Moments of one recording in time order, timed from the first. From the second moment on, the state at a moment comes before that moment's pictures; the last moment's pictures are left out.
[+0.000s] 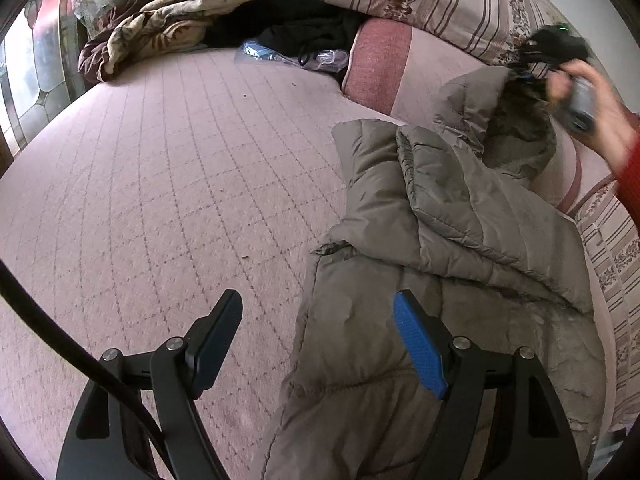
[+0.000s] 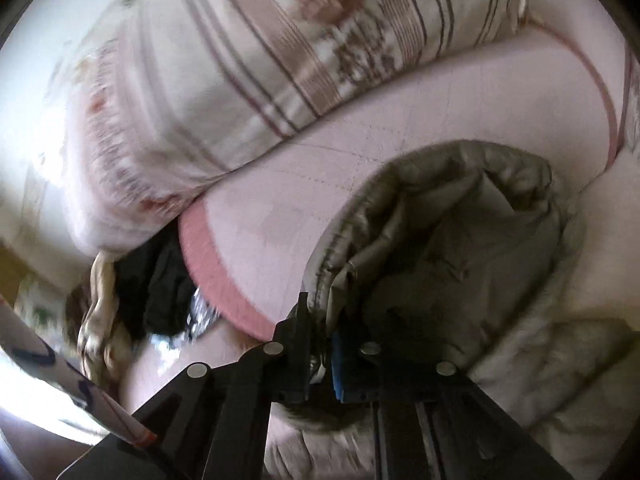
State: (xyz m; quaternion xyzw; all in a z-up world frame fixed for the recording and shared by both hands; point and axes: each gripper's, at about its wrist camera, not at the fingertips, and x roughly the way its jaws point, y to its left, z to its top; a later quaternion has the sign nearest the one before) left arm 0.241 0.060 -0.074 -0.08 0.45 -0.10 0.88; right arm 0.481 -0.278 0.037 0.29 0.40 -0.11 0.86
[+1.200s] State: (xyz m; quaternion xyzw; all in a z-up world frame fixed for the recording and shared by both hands) left arm 0.231 0.099 -0.066 -0.12 0.45 -0.06 0.88; right arm 0.193 -0.198 -0.082 0.32 0.49 -0.08 0.81
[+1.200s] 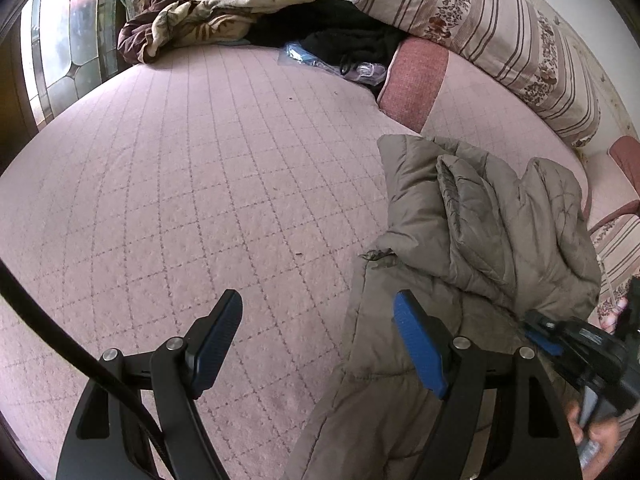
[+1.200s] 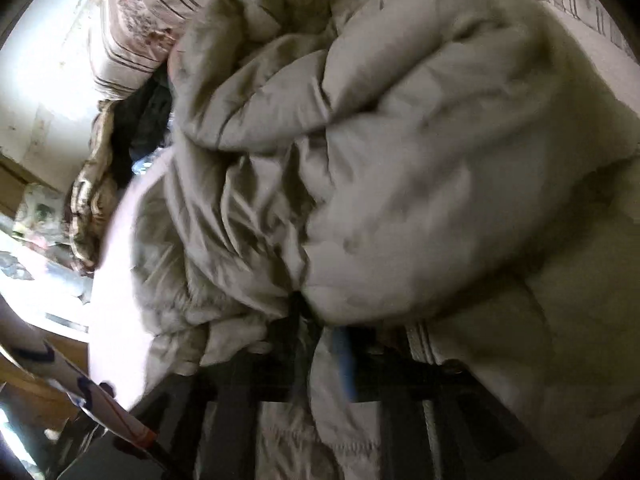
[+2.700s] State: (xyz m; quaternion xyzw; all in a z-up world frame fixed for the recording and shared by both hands) left arm 0.230 0.096 -0.061 -0.09 0.44 -0.04 0.89; right arm 0.303 -0.136 -0.032 0.08 0.45 -0.12 0.88
